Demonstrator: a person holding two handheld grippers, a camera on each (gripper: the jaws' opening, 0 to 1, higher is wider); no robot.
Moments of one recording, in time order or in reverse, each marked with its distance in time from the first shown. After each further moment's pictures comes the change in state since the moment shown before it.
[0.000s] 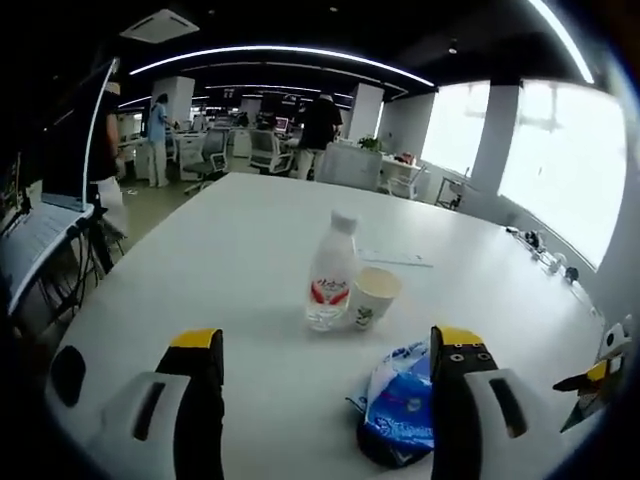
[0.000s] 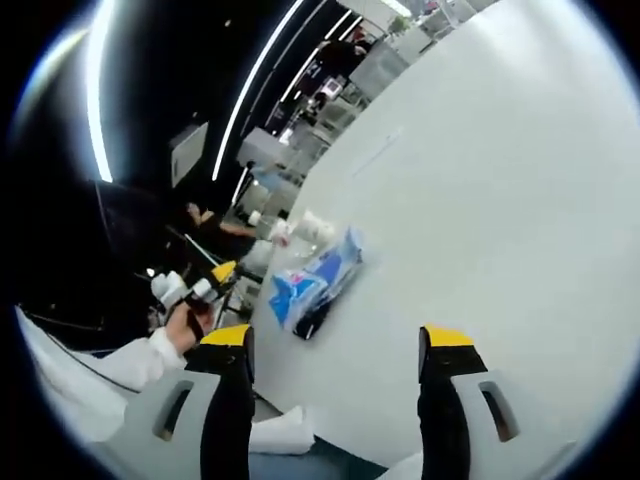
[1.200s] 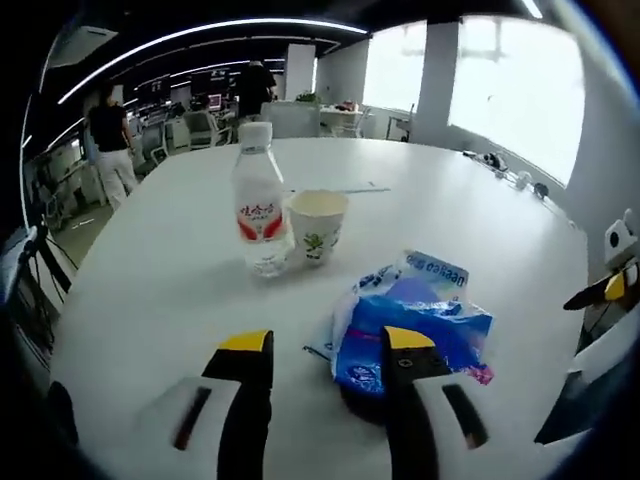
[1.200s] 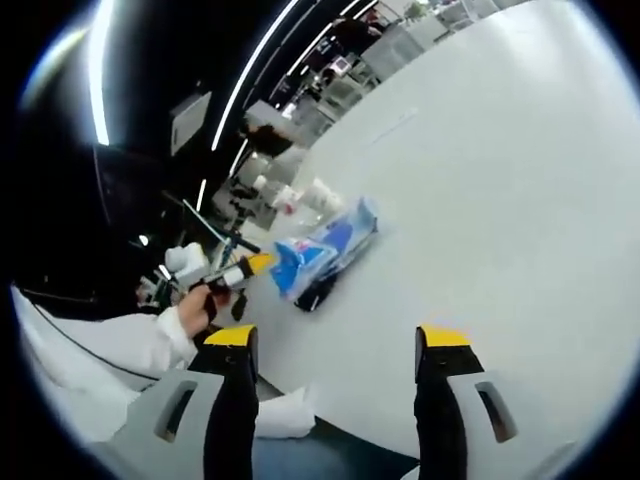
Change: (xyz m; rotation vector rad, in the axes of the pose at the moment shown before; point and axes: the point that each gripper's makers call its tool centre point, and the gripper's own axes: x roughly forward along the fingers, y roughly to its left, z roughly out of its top) left arm 0.020 -0.037 -0.081 0.254 0.196 -0.168; right arm 0.020 0.023 -0.033 -0.087 0.131 -0.018
